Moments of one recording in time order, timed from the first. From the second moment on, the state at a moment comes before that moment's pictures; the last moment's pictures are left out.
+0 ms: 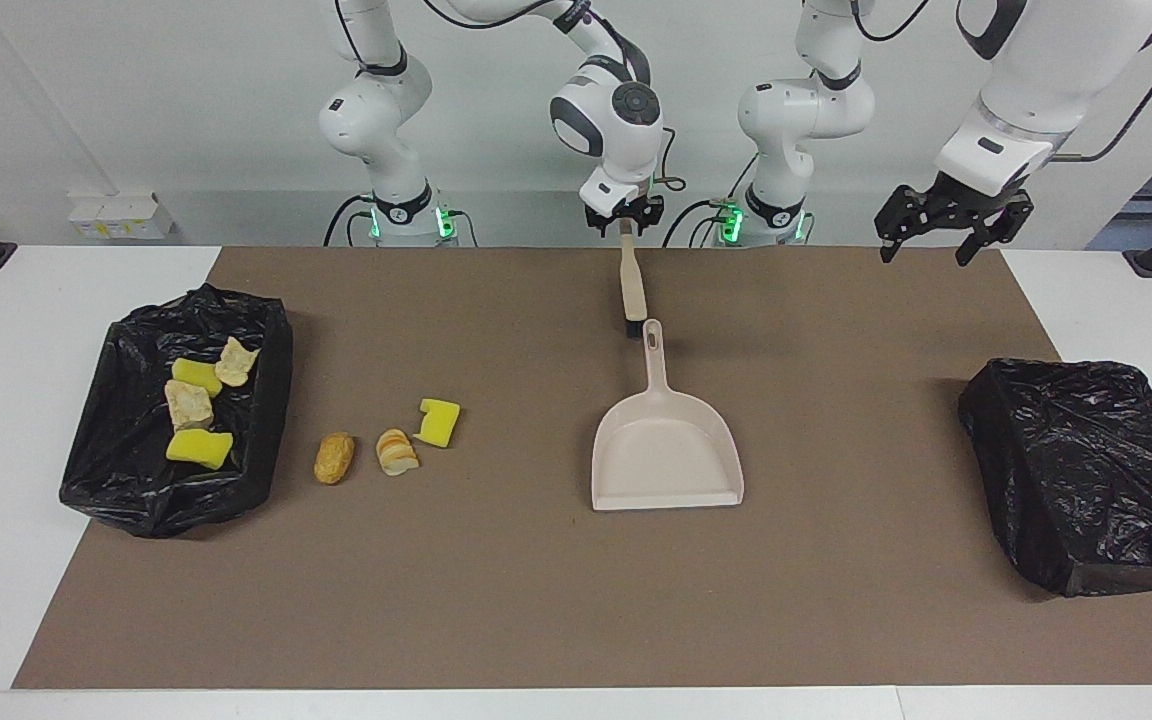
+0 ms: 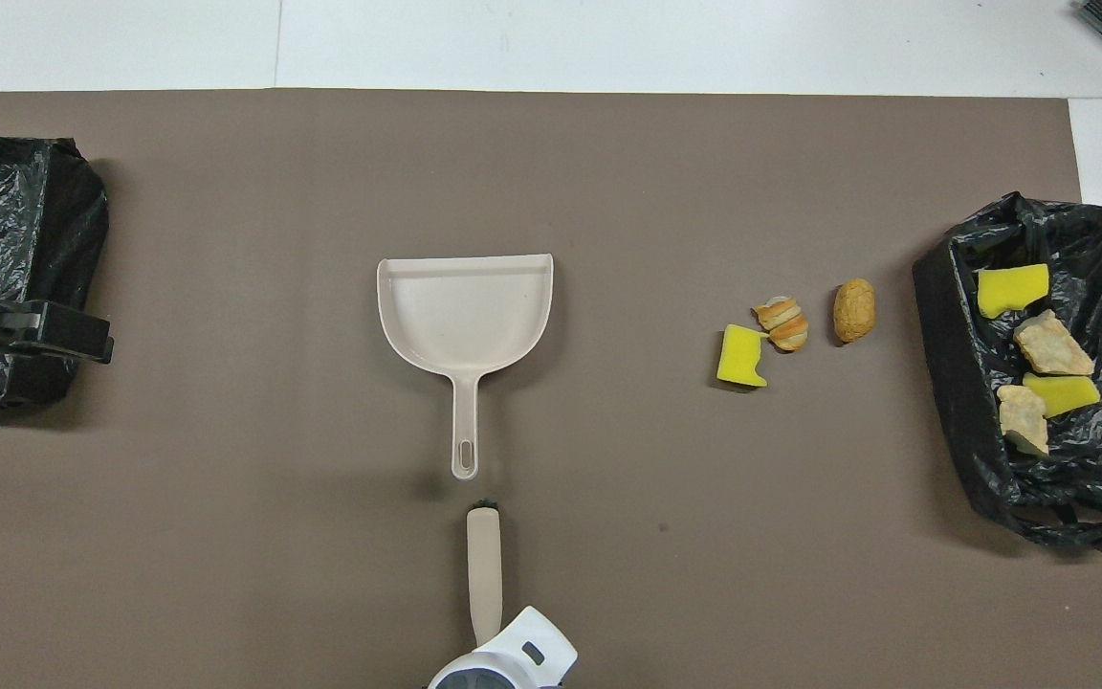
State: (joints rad) left arm 0.00 -0.05 -0.11 -1.59 0.00 1.51 0.01; right arm 1.06 0.03 0.01 -2.27 0.30 2.16 0.88
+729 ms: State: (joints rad) left arm -0.01 -0.05 -0.12 -1.62 0.00 1.53 0.01; right arm 0.97 0.00 -0.01 -2.22 0.27 2.06 0.88
